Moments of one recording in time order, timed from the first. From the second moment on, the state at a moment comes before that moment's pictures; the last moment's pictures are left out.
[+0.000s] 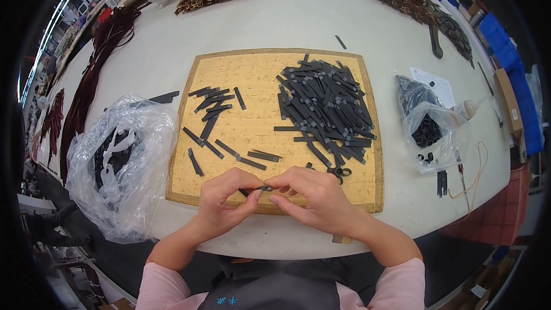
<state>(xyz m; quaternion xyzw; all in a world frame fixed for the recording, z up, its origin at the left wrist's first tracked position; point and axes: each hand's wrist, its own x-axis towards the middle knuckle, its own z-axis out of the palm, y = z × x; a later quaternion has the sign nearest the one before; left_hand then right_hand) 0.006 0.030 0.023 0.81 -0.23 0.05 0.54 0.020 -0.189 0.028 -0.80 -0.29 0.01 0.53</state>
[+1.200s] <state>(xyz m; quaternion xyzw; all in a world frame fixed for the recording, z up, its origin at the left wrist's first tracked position) 0.007 0.029 0.016 0.83 -0.32 0.11 0.44 0.021 -0.194 0.033 -0.80 -0.28 0.06 0.53</state>
